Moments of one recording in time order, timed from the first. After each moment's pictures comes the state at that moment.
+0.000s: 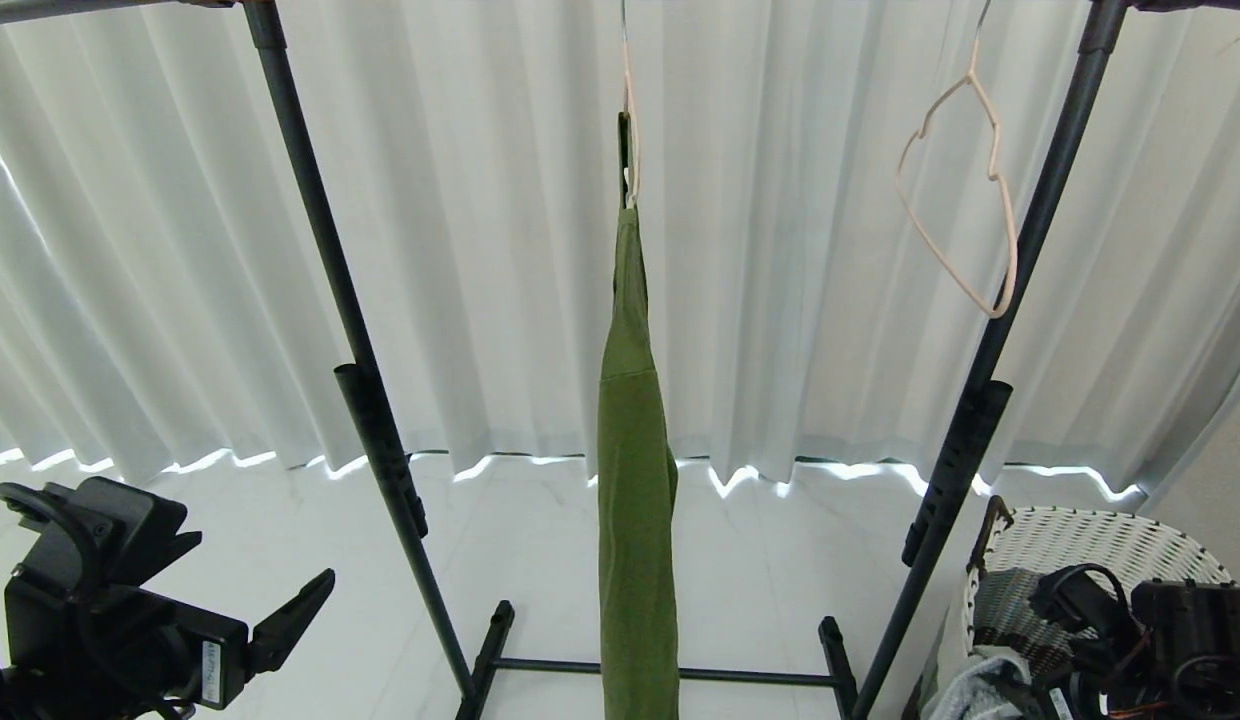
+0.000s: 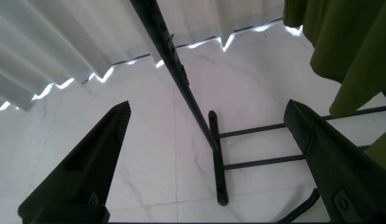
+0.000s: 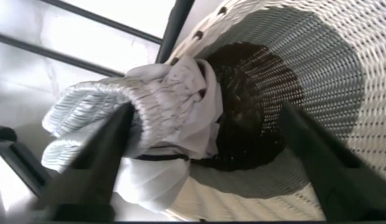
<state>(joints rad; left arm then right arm) -0.10 1.17 -0.14 -0.68 0.02 0.28 0.00 2.18 0.00 -1.42 0.06 -0.31</state>
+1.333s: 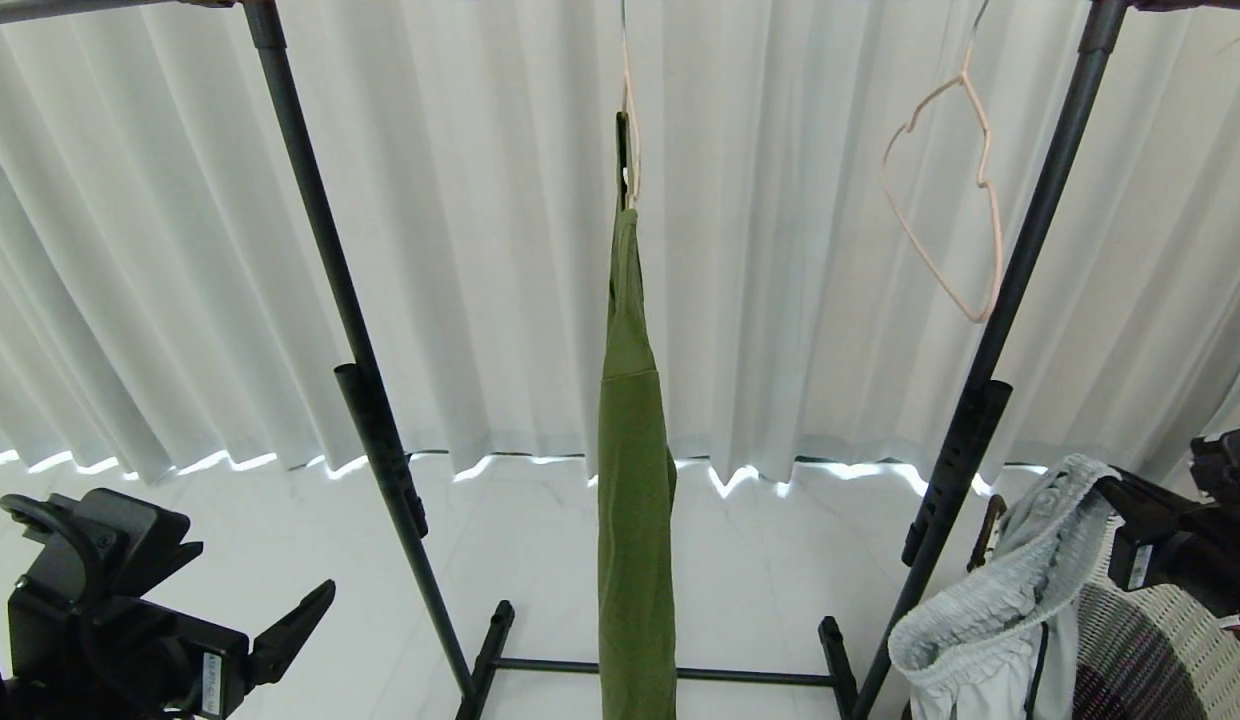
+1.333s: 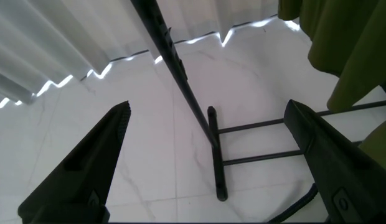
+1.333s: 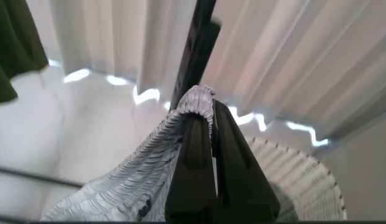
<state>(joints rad) -0.10 1.17 -0.12 -0.68 0.02 0.28 0.08 1.56 -0.06 -1.45 0.05 -0.20</state>
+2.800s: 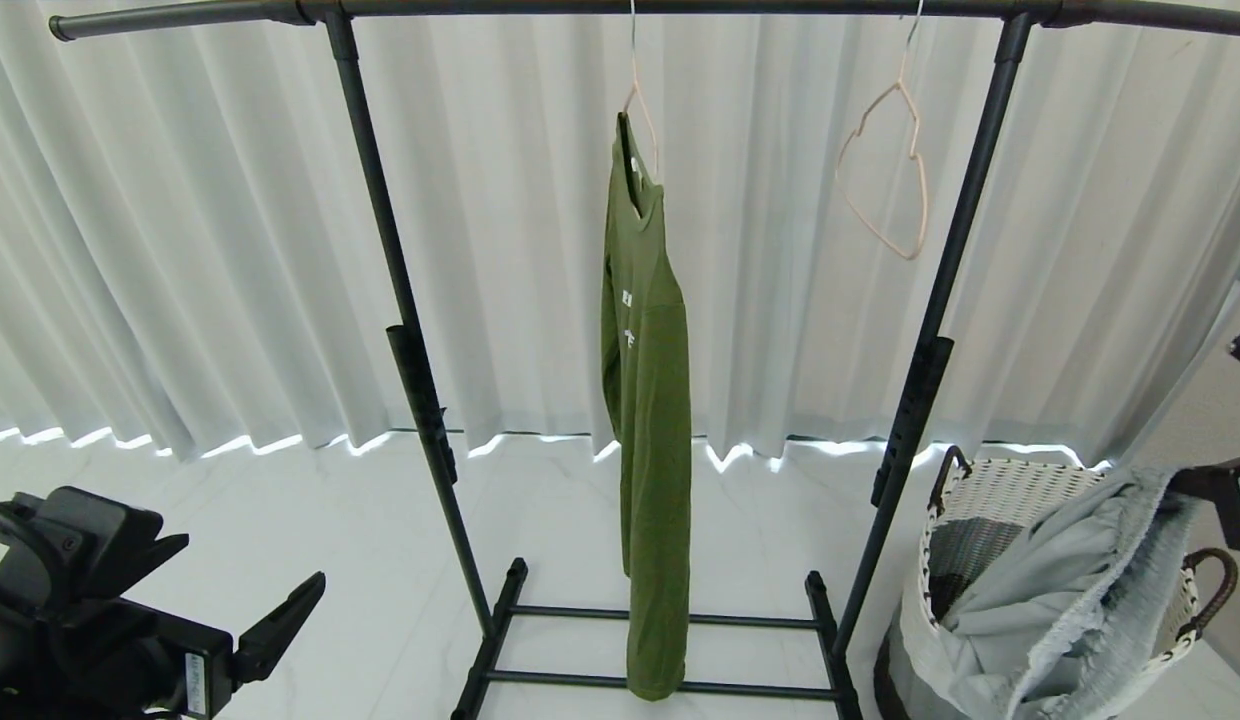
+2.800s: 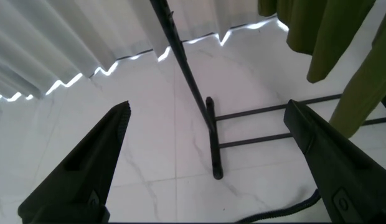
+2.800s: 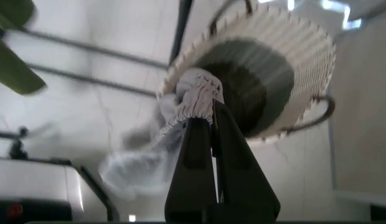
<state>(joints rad) -0.10 1.12 -0.12 -0.68 0.02 0.28 0.03 1.23 -0.87 0.24 0.05 -0.18</state>
